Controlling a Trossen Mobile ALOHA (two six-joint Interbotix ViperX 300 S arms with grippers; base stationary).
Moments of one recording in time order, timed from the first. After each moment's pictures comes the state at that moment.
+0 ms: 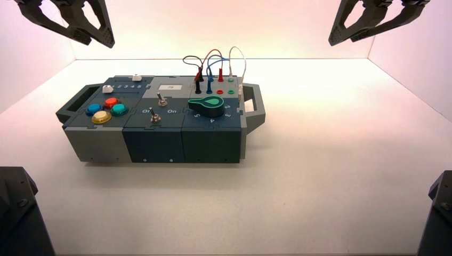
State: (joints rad) left arm -0.32 -0.69 1.02 -0.13 0.74 0.18; right arm 0.42 -0.70 1.03 0.12 0.62 -0.11
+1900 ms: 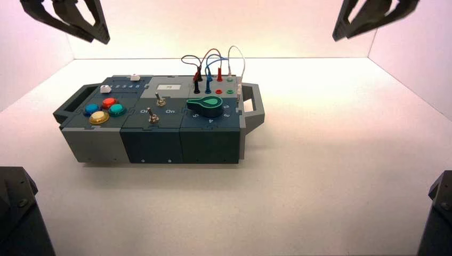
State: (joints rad) left arm -0.32 -0.71 1.00 -0.13 0.74 0.19; right arm 0.42 -0.66 0.96 0.12 0.68 -0.11
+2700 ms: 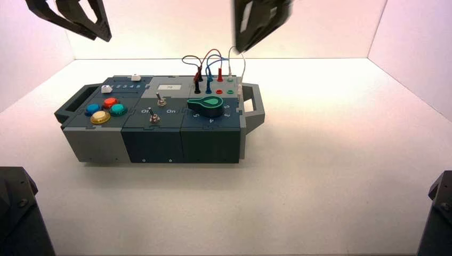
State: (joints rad) left arm -0.32 -0.69 1.00 -0.13 0.73 0.19; right arm 0.83 -0.18 0.62 0.16 0.74 -0.08
